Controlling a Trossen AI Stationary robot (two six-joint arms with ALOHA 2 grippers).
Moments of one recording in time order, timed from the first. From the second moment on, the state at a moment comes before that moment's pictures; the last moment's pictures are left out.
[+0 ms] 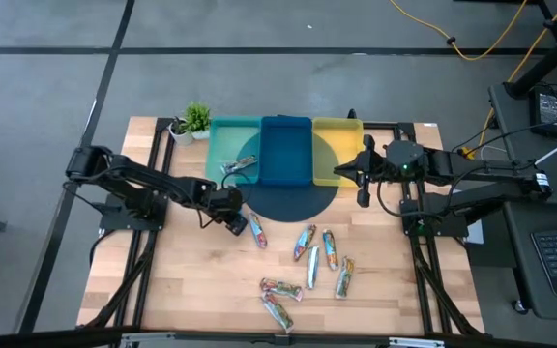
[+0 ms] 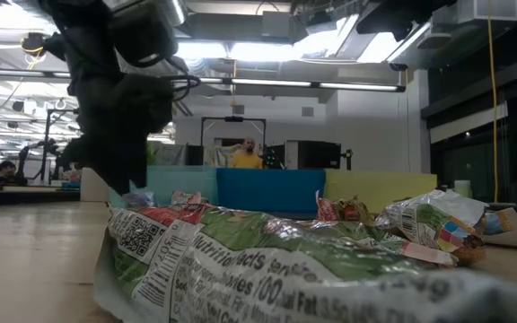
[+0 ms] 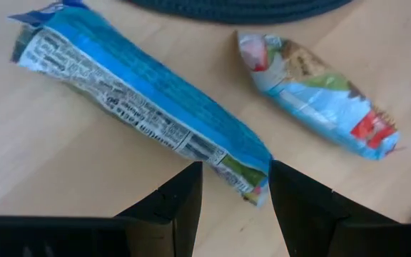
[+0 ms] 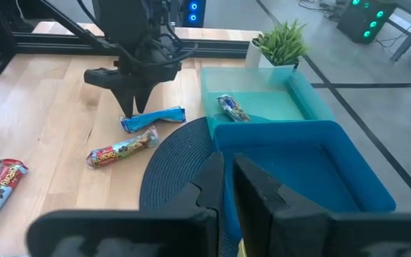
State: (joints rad) left arm -0.05 1.42 0.67 -0.36 0.03 -1.02; right arm -0.06 0.92 0.89 -0.40 0.13 -0.06
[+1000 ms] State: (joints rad) left arm -0.12 1.49 0.67 -0.31 0.10 -1.09; right arm -0.06 0.92 0.89 -0.40 0.13 -0.06
